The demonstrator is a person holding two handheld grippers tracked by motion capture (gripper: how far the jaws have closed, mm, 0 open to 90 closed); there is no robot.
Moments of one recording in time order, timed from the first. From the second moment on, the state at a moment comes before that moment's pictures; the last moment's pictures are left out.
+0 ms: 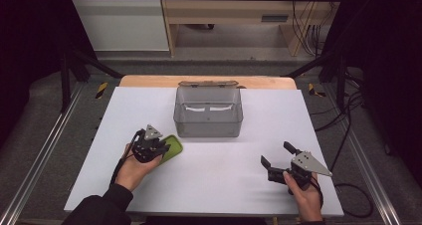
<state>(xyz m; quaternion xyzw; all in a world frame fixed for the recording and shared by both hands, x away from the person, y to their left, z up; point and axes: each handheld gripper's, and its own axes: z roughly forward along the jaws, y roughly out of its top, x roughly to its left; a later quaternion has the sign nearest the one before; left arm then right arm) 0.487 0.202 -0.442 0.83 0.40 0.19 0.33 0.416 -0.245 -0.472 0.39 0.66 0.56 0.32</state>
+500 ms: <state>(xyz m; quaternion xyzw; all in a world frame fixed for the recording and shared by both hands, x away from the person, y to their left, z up) 0.497 0.188 -0.443 0.84 0.39 0.17 0.33 0.415 -0.247 -0.472 0.39 0.66 0.56 0.32</state>
